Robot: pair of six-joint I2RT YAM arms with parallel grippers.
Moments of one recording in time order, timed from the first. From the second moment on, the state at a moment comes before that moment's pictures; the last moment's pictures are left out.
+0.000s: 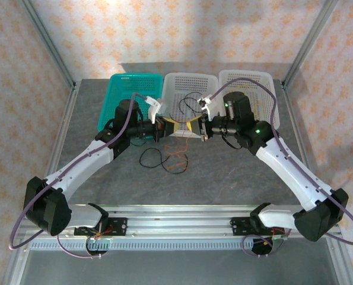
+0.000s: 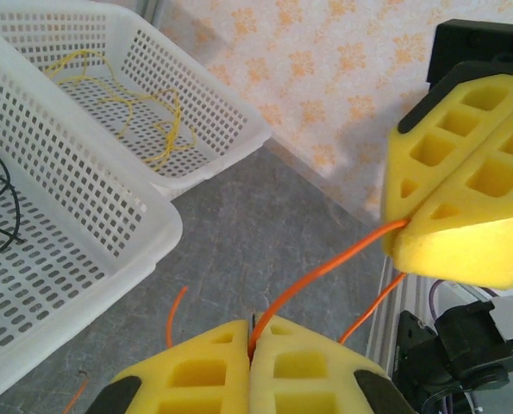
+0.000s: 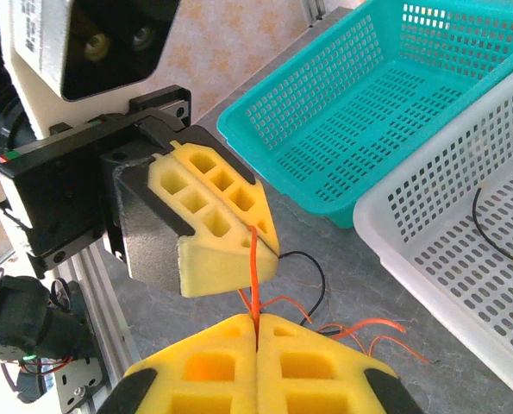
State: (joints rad) left arm -0.44 1.32 1.02 -0.05 0.69 -0.27; right arm 0.55 1.23 1.26 -0.54 -0.51 0.12
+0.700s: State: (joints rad) left arm -0.19 1.33 1.06 -0.04 0.30 -0.49; right arm 0.63 1.15 1.13 -0.37 -0.30 0.18
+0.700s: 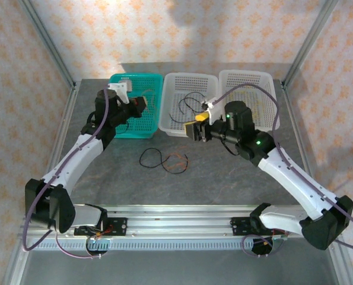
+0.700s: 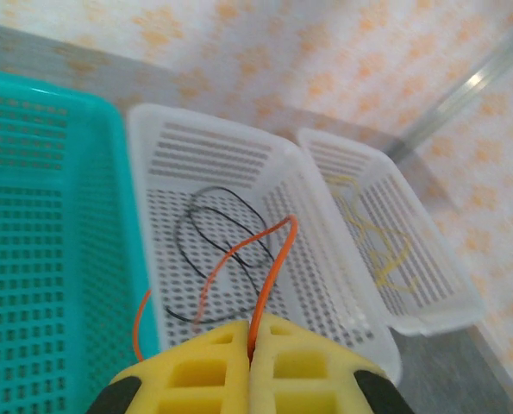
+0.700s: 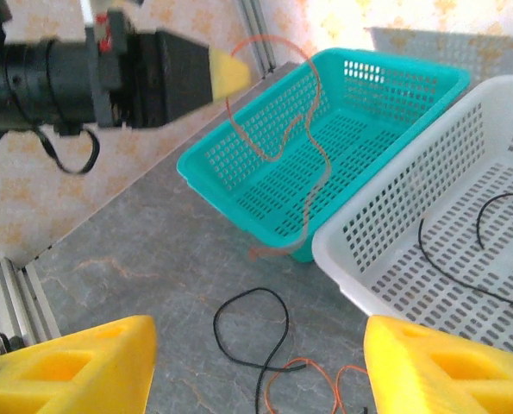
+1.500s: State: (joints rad) left arm 0.02 1.69 1.39 0.02 0.29 -0.57; right arm 0.84 1.22 0.85 -0.07 -0.07 0.40
